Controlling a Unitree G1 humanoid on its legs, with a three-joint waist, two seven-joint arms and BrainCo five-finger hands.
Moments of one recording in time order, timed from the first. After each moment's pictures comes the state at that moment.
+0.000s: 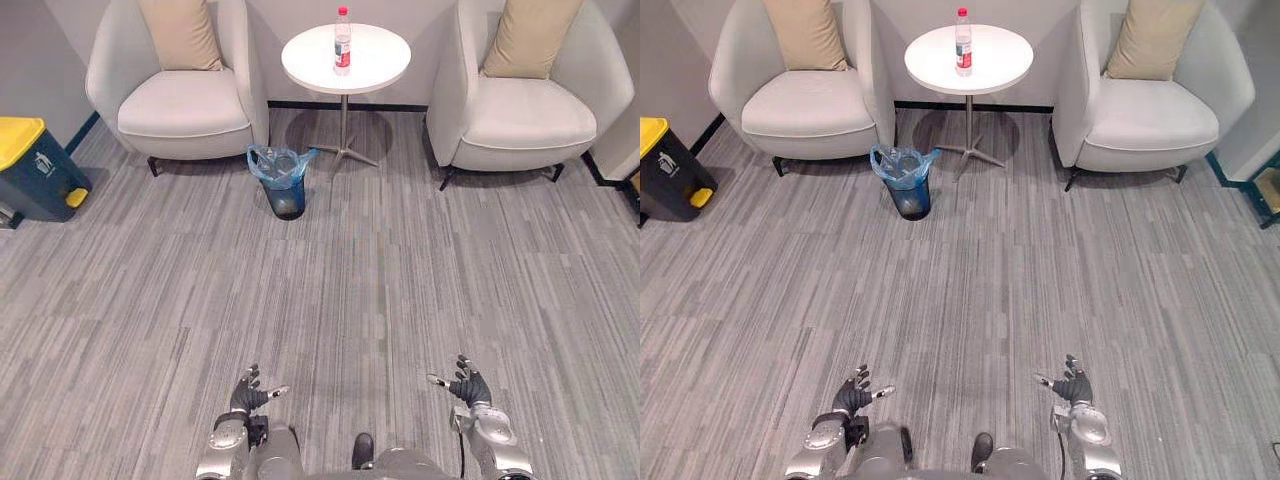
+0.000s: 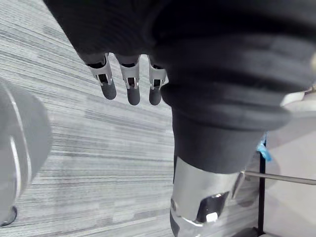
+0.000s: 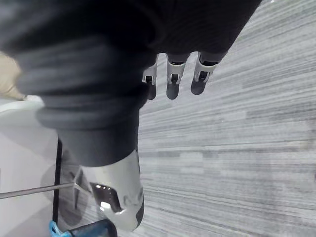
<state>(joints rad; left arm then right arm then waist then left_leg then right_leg) 0.05 0.07 -0.03 0.79 -0.14 -0.09 0.07 0.05 -0.14 -0.18 0.74 0.15 -0.09 -0.09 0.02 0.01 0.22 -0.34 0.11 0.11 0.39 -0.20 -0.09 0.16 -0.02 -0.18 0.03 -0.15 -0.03</state>
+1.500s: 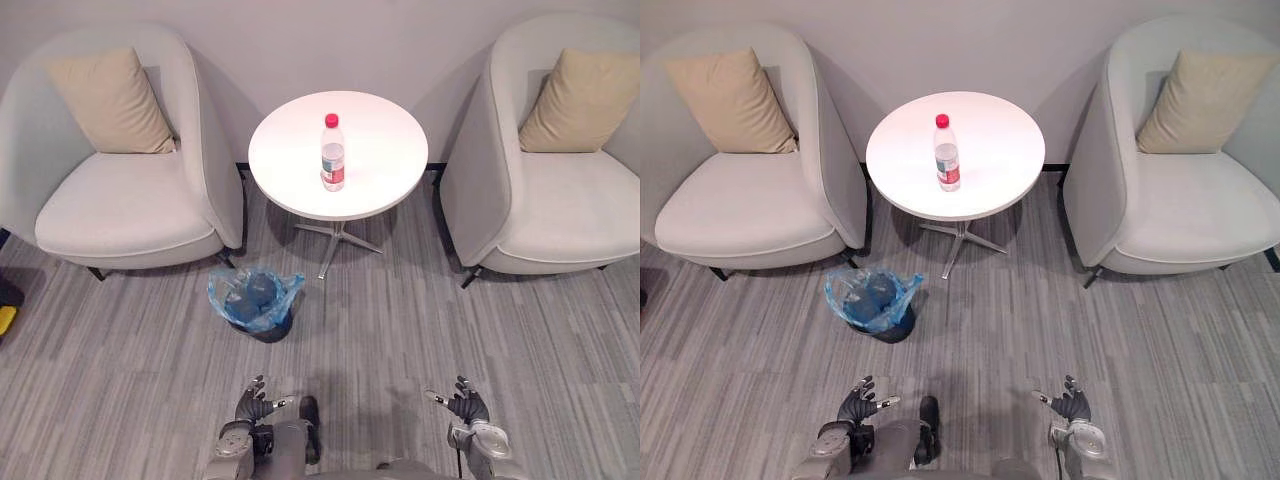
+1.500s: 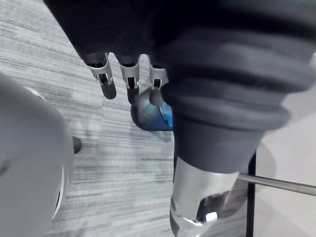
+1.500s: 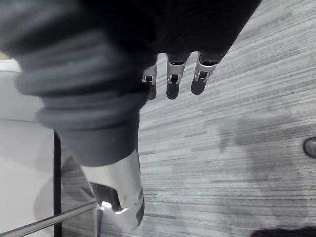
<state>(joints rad) 0.08 0.08 -0.04 0.85 -0.13 -0.09 0.07 0.07 -0.12 -0.14 0.82 0.11 -0.08 -0.07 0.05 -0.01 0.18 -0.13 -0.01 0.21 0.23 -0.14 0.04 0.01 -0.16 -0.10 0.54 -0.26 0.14</state>
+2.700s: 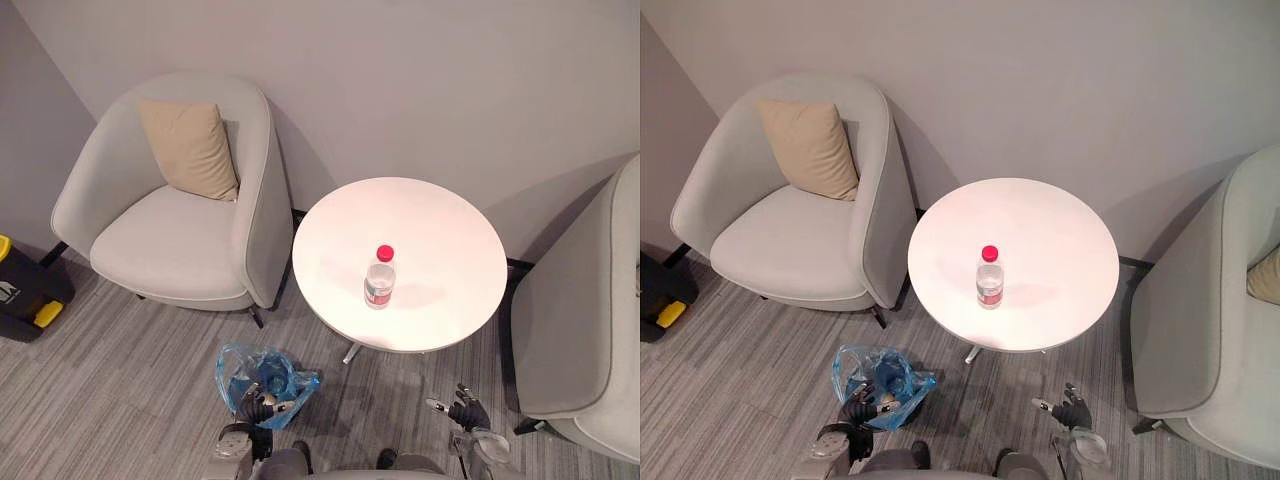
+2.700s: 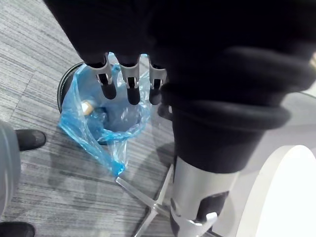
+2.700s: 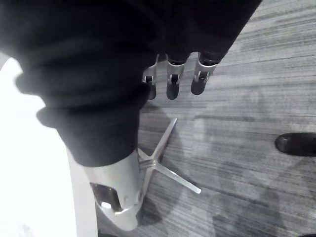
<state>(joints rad) 0.05 0.11 -0.07 0.87 -0.13 -0.09 0.07 0.08 -0.13 -0.15 0.83 0.13 -0.08 -0.07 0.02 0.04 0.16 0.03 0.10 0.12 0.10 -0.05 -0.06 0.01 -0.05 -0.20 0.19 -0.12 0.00</state>
